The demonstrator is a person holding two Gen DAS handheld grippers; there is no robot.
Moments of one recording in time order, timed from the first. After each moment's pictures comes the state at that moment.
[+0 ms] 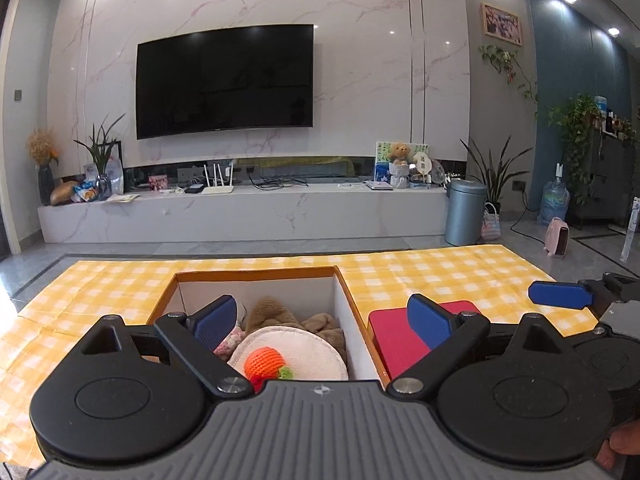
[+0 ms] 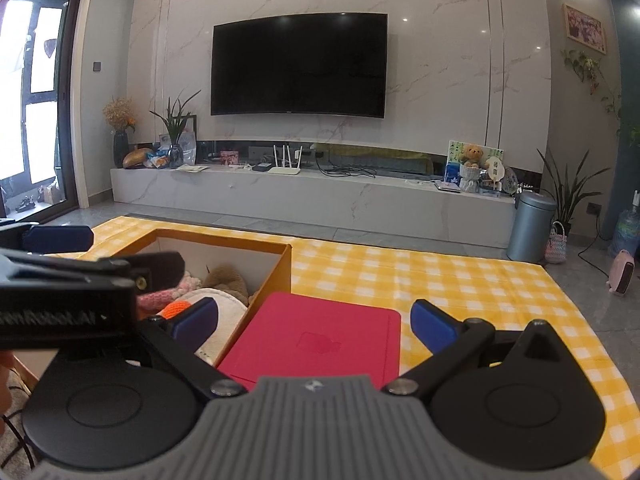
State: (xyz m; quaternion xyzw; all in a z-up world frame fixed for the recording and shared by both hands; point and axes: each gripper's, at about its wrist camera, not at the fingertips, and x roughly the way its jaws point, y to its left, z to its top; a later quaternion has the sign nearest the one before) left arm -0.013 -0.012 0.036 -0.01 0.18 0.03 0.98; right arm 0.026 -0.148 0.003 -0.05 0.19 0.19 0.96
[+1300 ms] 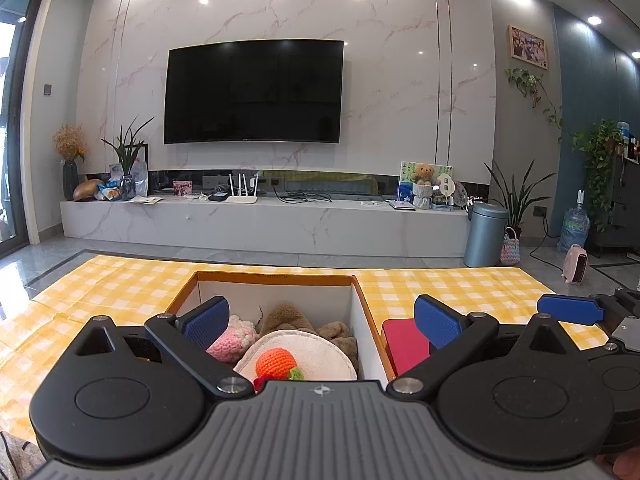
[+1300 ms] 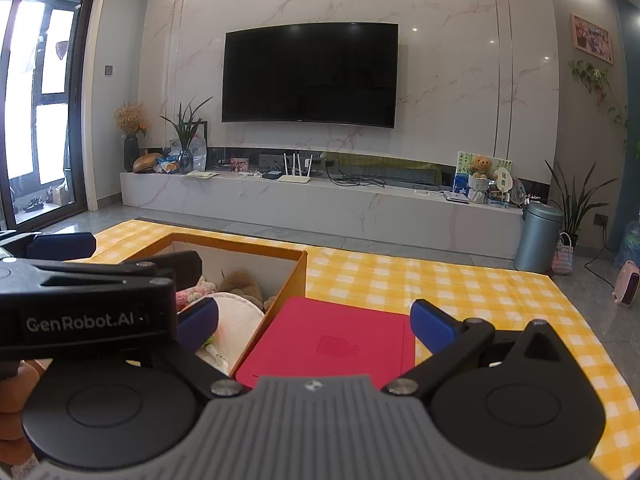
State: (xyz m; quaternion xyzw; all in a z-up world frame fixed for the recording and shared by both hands) left arm -0.023 -0.013 0.037 -0.03 0.15 0.07 0.99; right arm 0.016 -0.146 0.003 -0.05 0.17 0.21 0.96
